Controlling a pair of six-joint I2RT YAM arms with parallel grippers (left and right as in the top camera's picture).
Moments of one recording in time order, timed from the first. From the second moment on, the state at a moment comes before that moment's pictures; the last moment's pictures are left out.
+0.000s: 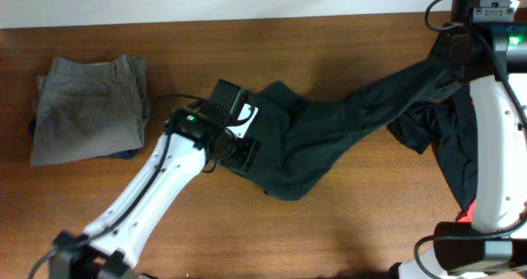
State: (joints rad) left arm -0.49 1.61 1.31 -1.00 0.09 -0.07; right arm -0.05 1.73 2.10 -1.37 0.44 0.39
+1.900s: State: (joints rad) left arm -0.25 1.99 1.69 -1.11 0.11 -0.11; right arm -0.05 1.74 2.10 -1.40 0.43 0.39
